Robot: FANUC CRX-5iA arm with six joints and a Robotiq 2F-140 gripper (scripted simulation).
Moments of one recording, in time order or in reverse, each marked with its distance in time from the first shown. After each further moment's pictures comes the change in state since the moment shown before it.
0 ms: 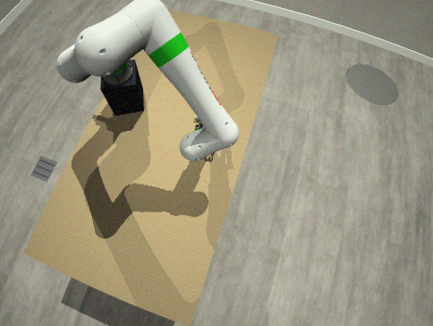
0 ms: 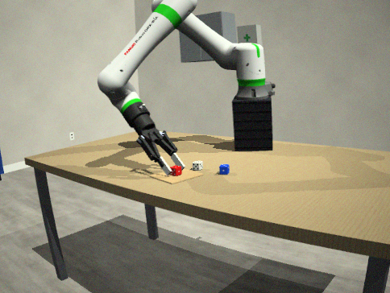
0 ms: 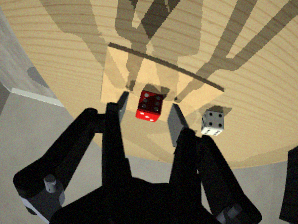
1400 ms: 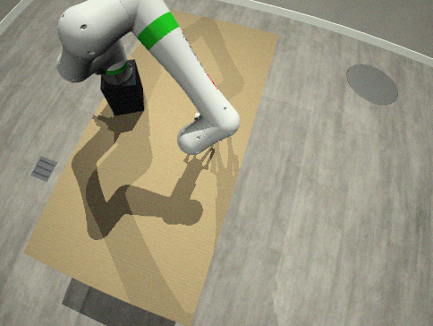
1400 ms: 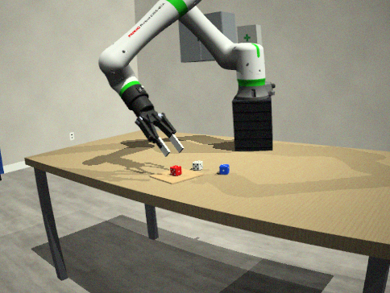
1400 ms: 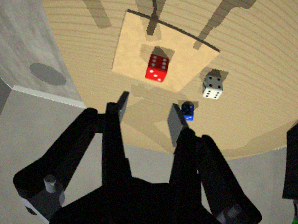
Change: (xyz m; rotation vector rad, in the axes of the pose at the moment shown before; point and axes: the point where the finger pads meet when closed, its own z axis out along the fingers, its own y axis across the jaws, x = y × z) arm -0.048 0.000 -0.048 0.000 0.000 0.000
